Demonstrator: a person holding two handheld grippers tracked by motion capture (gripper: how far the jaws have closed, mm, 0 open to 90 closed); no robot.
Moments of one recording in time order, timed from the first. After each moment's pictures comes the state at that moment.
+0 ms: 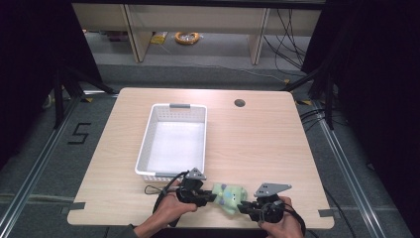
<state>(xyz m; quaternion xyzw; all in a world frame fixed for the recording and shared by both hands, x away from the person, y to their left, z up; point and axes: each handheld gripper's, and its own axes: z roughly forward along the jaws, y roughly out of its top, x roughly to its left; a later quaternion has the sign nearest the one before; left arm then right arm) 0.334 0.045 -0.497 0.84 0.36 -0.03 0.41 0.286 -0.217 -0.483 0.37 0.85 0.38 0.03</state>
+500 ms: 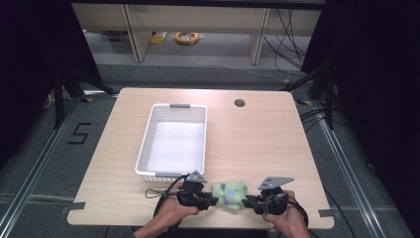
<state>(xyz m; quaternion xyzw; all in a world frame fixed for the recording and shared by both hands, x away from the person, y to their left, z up) 0.326 0.043 -0.498 0.83 0.37 -0.04 0.41 0.306 -0.232 -0.488 0.38 0.85 0.37 0.02</state>
